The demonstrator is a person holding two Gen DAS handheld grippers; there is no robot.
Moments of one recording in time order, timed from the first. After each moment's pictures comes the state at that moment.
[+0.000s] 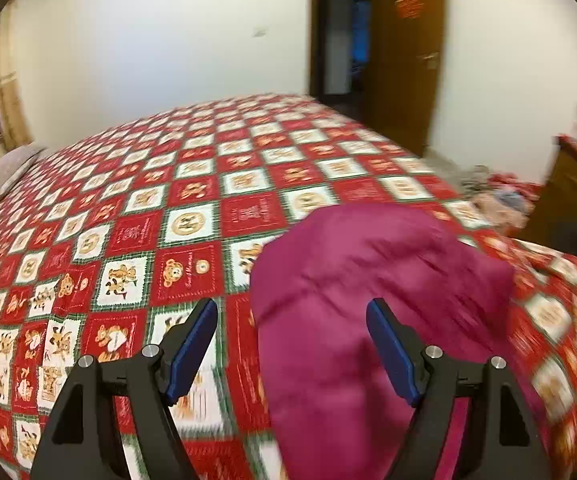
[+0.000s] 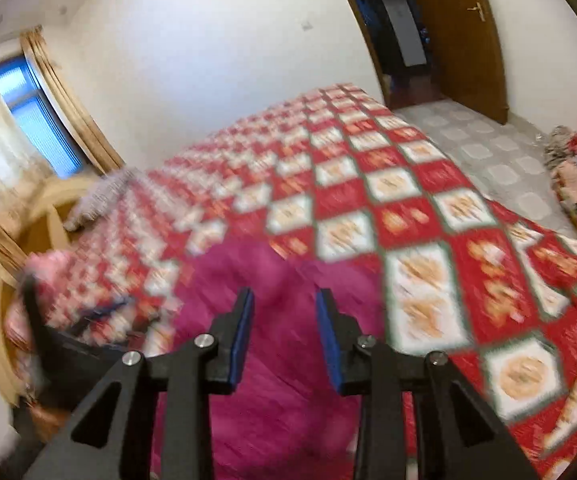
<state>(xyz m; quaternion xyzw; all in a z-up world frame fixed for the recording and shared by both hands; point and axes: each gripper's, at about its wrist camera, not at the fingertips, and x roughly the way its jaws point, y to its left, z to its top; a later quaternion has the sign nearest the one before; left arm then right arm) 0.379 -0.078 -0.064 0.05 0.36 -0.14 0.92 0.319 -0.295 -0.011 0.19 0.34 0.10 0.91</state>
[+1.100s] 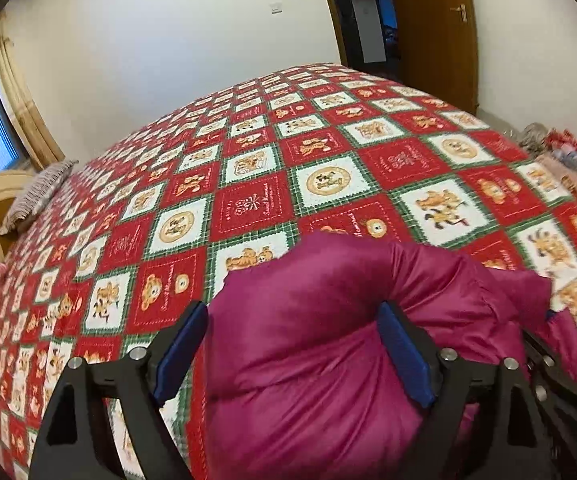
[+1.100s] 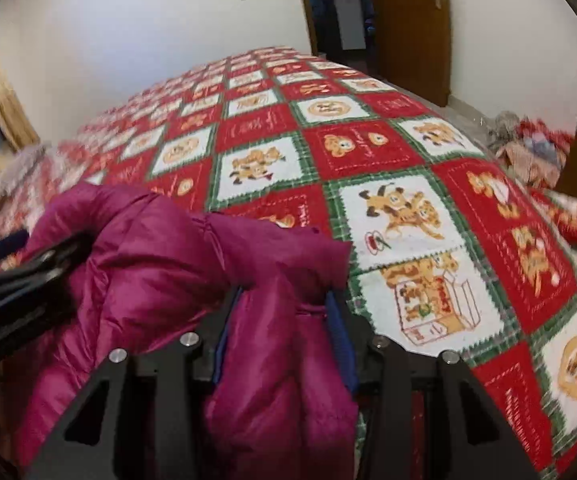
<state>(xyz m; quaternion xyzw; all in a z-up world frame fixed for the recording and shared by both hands) 0.436 -0.151 -0.122 0.14 0.38 -0.06 0.91 0.382 -0.289 -0.157 0.10 0.41 -0.06 0.90</state>
